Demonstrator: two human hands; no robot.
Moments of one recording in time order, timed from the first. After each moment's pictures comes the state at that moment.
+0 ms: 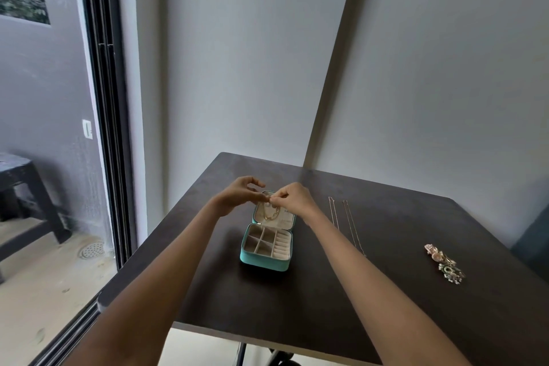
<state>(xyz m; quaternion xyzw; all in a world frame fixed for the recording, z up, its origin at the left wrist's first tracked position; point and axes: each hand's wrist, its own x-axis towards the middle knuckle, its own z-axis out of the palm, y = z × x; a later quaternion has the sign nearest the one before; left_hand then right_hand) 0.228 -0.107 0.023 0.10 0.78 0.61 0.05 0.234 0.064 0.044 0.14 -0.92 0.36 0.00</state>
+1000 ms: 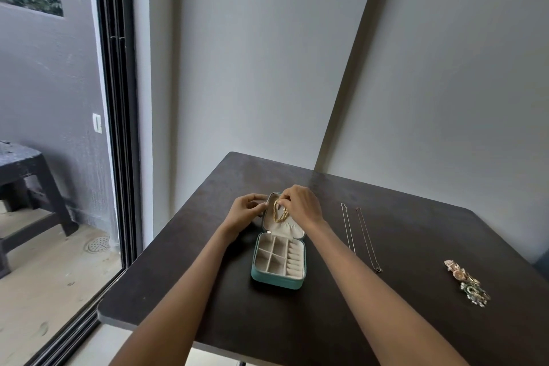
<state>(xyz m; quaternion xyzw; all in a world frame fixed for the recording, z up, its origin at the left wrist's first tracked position) 0.214 -0.105 -0.041 0.06 0.73 0.67 -0.08 0.200 0.048 0.018 0.17 -0.96 0.16 0.14</state>
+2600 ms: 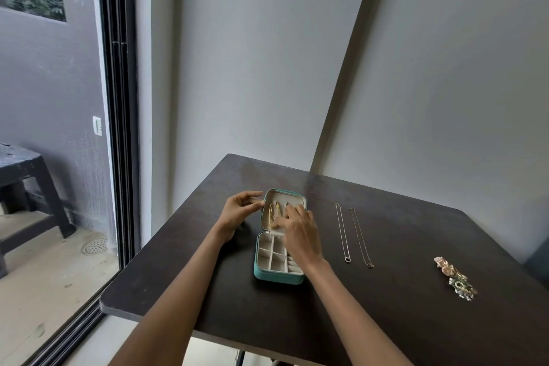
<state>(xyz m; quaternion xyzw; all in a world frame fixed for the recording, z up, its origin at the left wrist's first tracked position) 0.231 -0.104 -0.035 0.04 0.68 0.72 -0.10 0.261 0.064 -0.026 0.24 -0.91 0.06 0.35</state>
